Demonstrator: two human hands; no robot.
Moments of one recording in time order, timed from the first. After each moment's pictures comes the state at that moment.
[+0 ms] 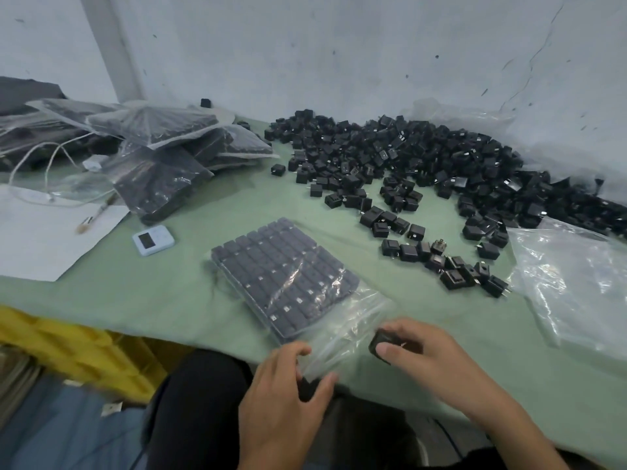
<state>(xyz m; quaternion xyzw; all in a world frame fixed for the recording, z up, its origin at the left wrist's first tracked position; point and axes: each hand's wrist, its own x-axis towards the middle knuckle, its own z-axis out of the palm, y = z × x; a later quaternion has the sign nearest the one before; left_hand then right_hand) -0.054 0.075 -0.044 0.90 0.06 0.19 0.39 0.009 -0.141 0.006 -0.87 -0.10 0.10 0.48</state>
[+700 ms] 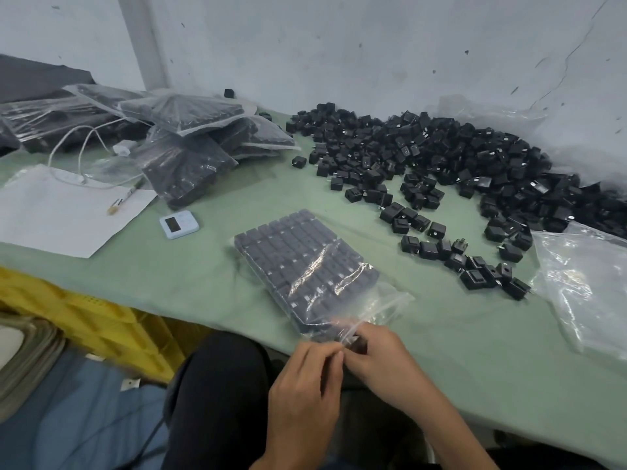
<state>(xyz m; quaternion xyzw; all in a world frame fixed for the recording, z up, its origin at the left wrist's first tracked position) -0.058 0.073 -0.055 0.85 -0.03 0.32 0.41 0.010 -0.060 -0.021 -0.88 -0.17 0.10 0.44</state>
